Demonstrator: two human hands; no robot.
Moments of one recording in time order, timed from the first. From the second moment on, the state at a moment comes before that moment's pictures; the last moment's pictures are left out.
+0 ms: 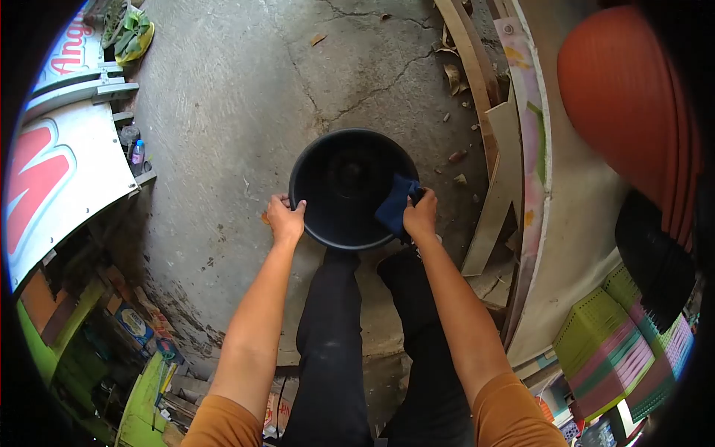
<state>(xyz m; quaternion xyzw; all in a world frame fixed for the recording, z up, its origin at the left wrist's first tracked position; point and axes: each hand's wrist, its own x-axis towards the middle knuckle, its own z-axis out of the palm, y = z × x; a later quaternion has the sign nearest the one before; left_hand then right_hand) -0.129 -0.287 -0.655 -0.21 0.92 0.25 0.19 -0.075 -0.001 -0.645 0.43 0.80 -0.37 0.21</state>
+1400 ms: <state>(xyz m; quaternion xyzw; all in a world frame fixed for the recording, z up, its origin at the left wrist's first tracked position) -0.129 -0.205 -0.213 -0.08 0.60 0.75 0.27 -0.037 -0.011 -0.289 0.60 0.35 -0.71 -0.08</state>
